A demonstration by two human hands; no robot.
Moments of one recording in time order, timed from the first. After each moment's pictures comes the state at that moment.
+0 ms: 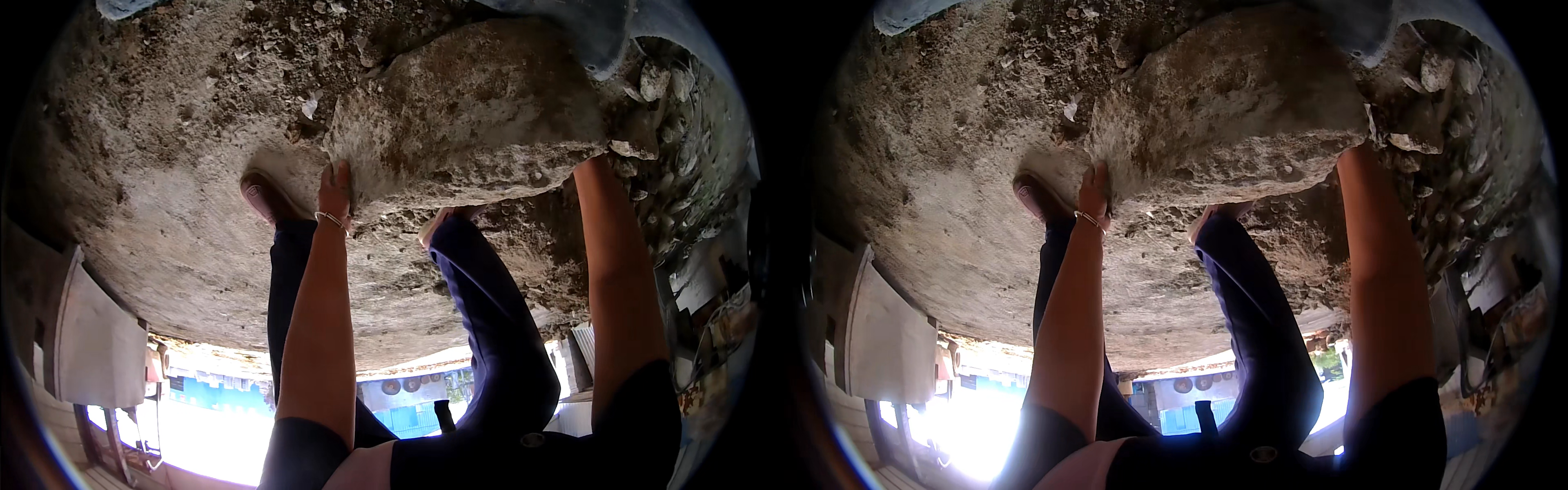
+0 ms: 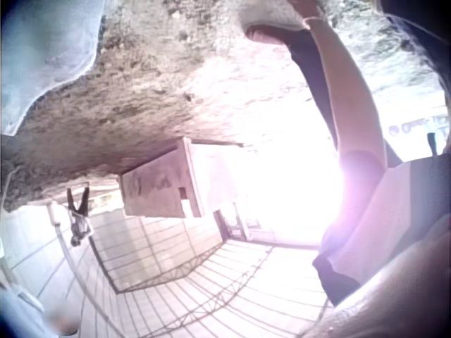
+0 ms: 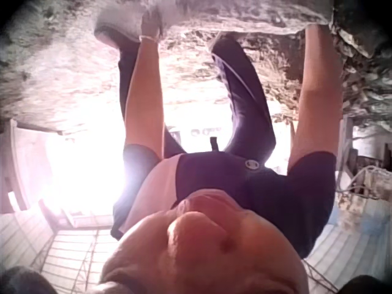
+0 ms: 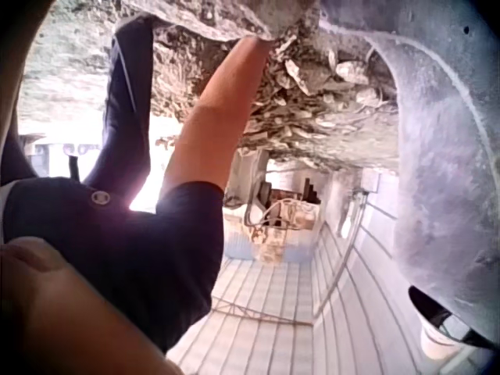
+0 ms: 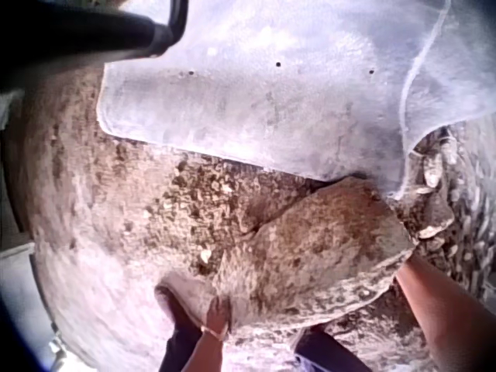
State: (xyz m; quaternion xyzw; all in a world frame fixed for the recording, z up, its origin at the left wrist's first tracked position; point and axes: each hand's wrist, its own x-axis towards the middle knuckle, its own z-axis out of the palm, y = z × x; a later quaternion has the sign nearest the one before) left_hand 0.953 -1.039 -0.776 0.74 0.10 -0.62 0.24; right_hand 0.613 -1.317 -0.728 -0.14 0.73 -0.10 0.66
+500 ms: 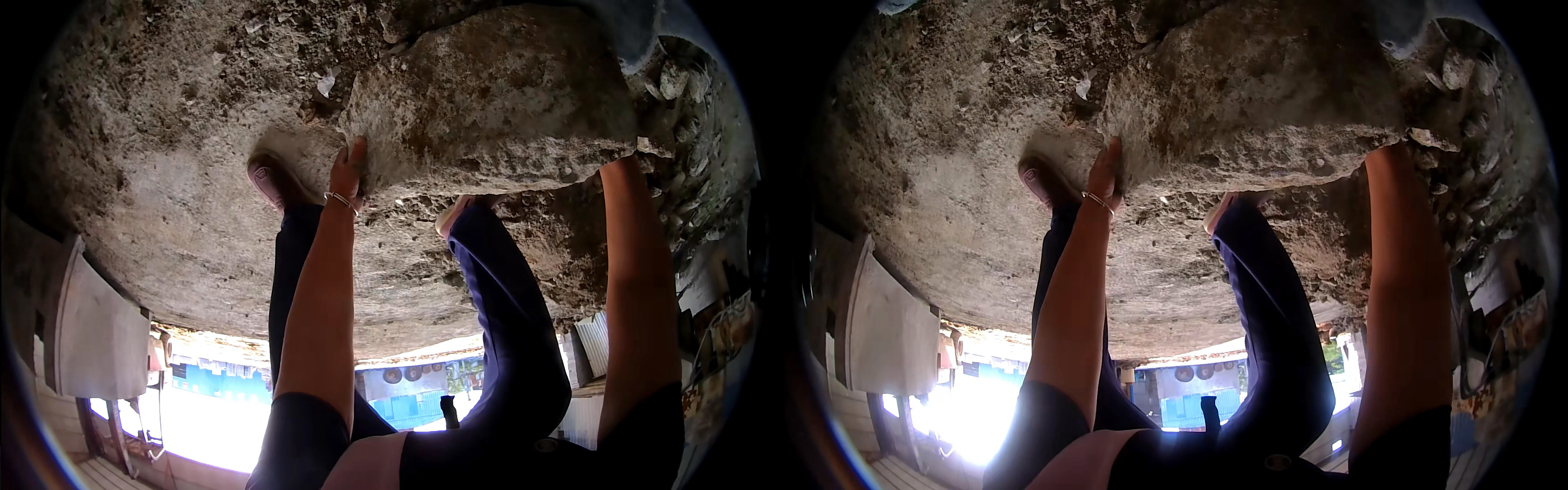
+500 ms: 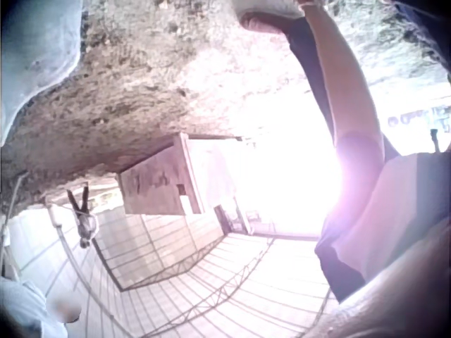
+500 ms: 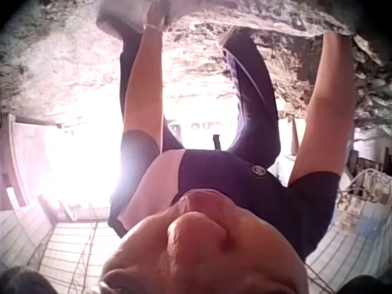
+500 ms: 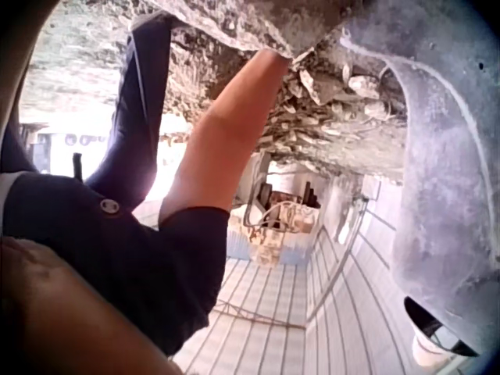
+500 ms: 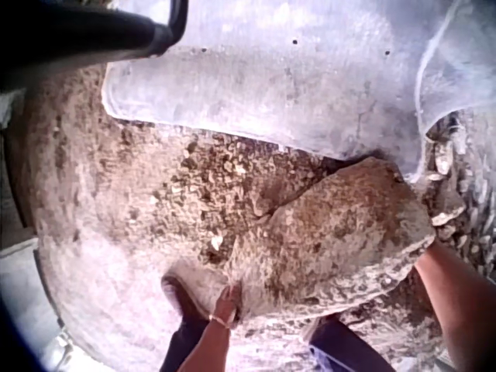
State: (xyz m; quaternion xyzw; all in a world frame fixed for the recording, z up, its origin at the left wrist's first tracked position) left_hand 0.958 -1.041 -0.788 0.66 0.22 -0.65 0.30; right_hand 0.617 -1.316 -0.714 -0.17 0.74 -0.14 0.63
